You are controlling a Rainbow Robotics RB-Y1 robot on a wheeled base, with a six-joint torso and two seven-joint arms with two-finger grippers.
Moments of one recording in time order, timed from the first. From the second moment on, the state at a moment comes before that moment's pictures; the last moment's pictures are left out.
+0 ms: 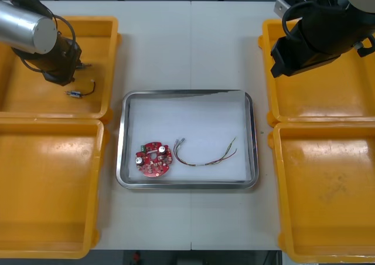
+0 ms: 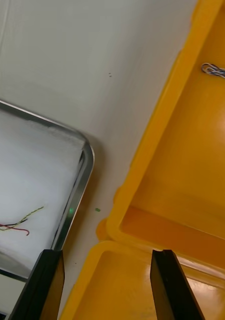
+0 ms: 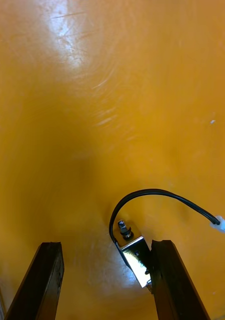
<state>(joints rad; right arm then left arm) -0.94 -0.73 0.27 -1.80 -0.89 1.90 1.20 -1.06 0.84 -0.76 -0.92 0.98 1.01 0.06</state>
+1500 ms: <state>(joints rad) -1.06 -0.75 0.39 -1.05 -0.73 1.14 1.87 -1.06 0.84 -0.67 -0.95 0.95 1.12 -0.09</state>
